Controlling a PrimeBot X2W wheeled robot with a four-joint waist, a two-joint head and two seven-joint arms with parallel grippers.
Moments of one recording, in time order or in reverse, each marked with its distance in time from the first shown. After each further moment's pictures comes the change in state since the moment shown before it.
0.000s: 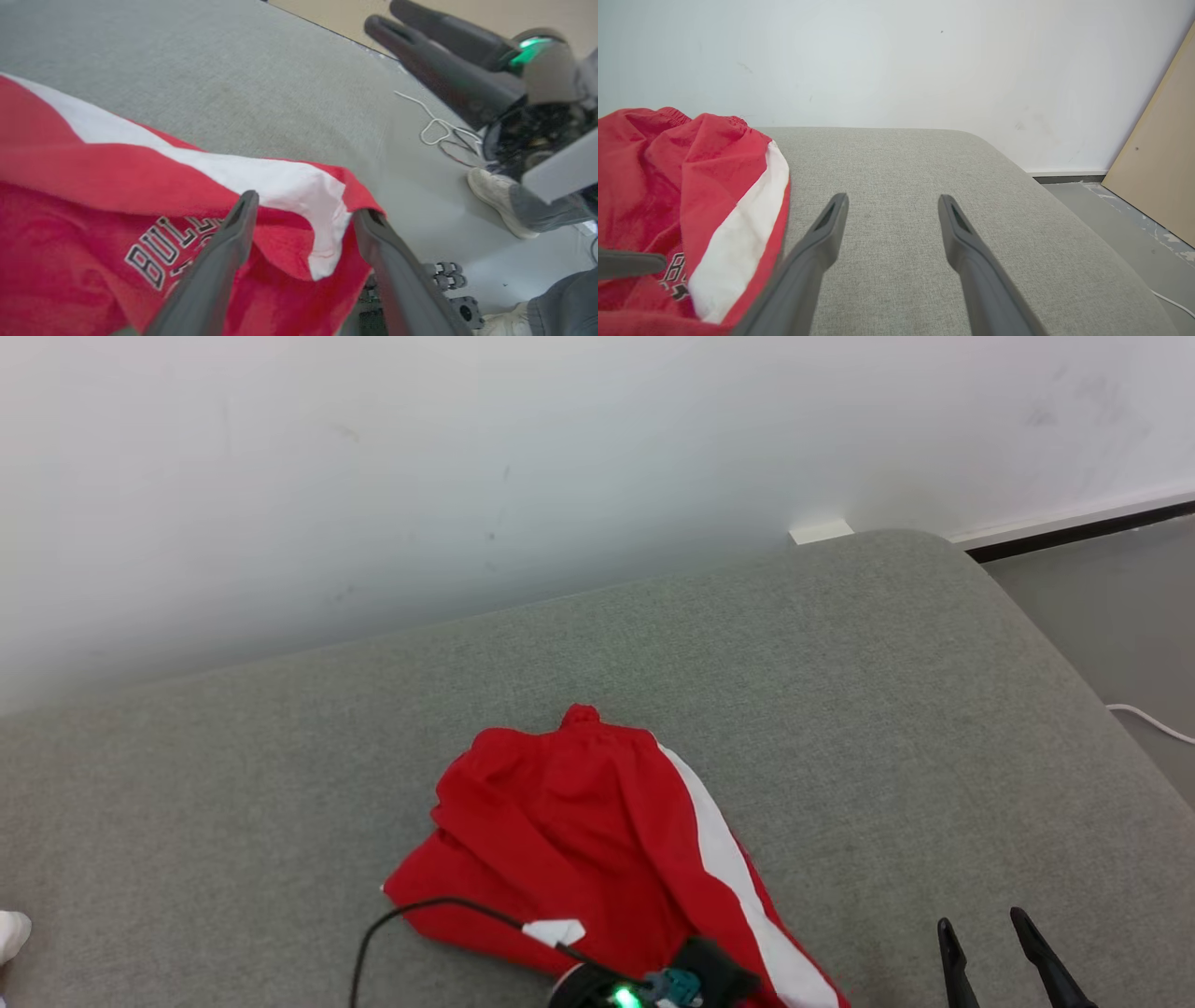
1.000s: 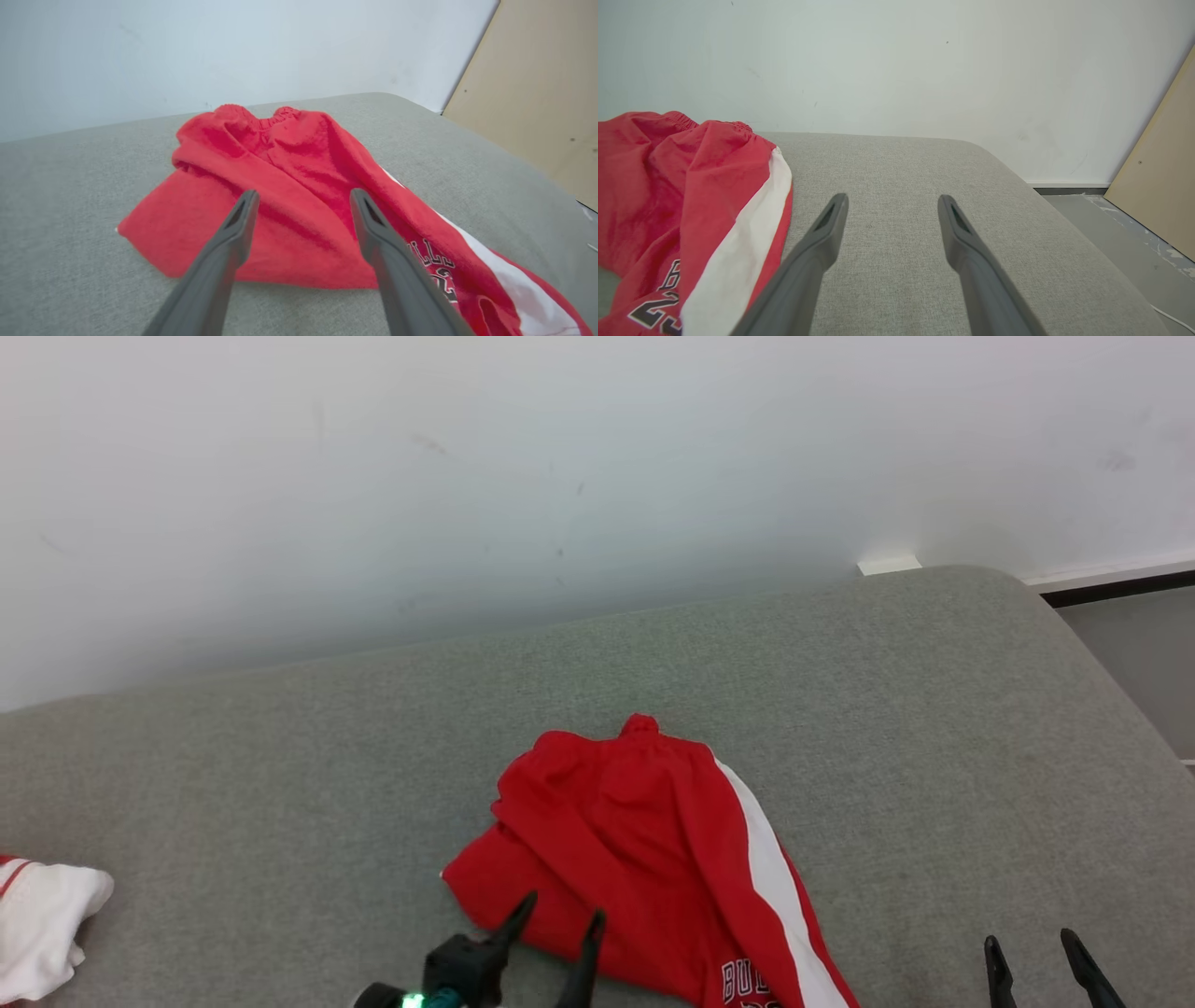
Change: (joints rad) left arm 0.271 0.205 0.362 -0.168 0.148 0.257 -0.247; right arm 0.051 0.000 -0.073 -0.031 -0.020 0.000 0.000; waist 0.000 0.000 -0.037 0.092
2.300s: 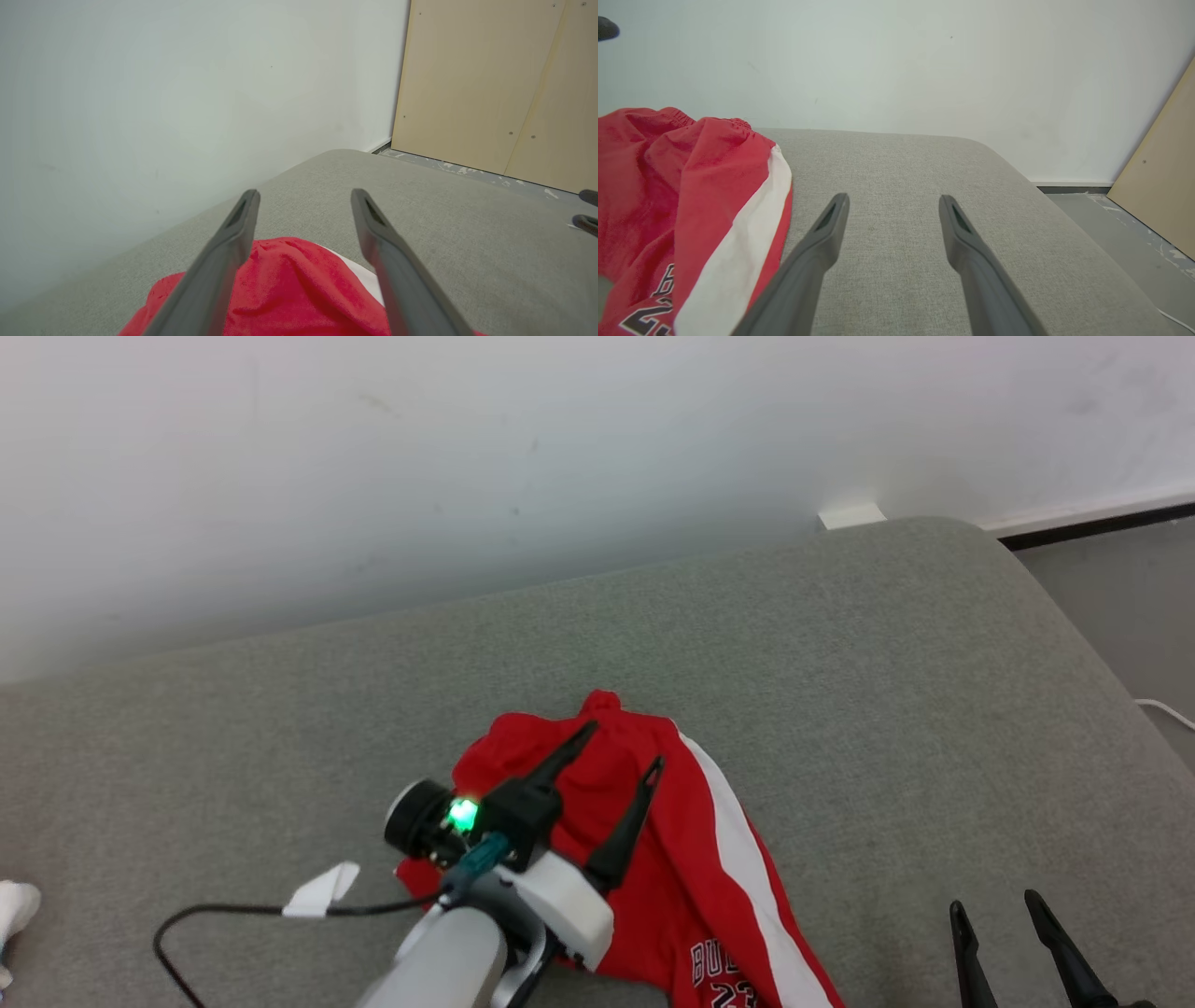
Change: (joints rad) left arm -0.120 -0.227 0.401 0.131 0.508 -0.406 0.034; right arm -0.050 0.000 0.047 -0.005 0.002 0.000 0.000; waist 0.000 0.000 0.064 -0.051
